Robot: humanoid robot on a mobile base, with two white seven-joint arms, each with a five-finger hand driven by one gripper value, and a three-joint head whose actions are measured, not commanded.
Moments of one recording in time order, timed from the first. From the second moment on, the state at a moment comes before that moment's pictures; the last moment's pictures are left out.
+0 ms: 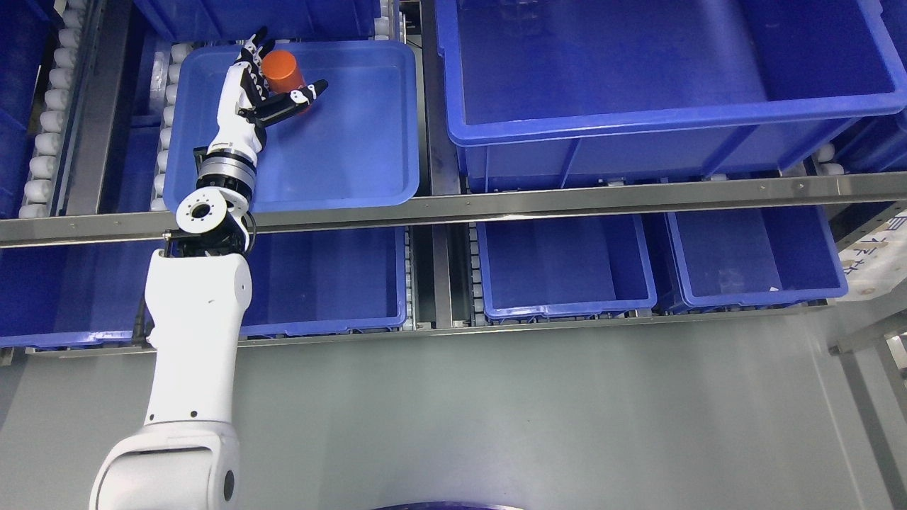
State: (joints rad) left arm -0.62 0.02 0.11 -1.11 0.05 0.04 -0.07; right arm 0.00 0.00 0.00 0.00 0.00 -0.02 -0.06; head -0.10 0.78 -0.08
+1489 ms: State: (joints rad) left arm -0.67 0.01 0.10 -0.97 0.04 -0.05 -0.16; right arm 0.00 0.00 0.00 0.00 0.00 -0.02 -0.06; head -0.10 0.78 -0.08
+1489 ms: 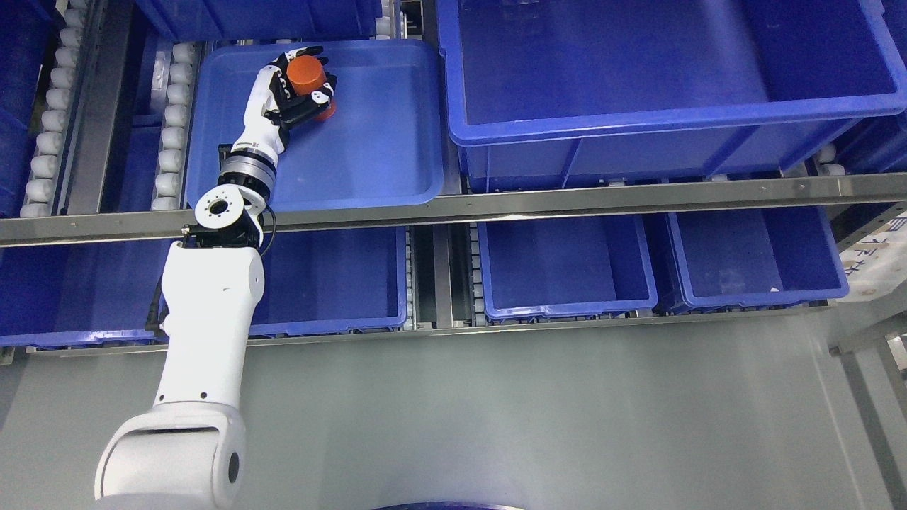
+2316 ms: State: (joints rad) left arm -0.65 0.00 0.16 -1.06 0.07 -0.10 -0.19; right arm 0.00 0.00 0.00 0.00 0.00 -0.02 -0.06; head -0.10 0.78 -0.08
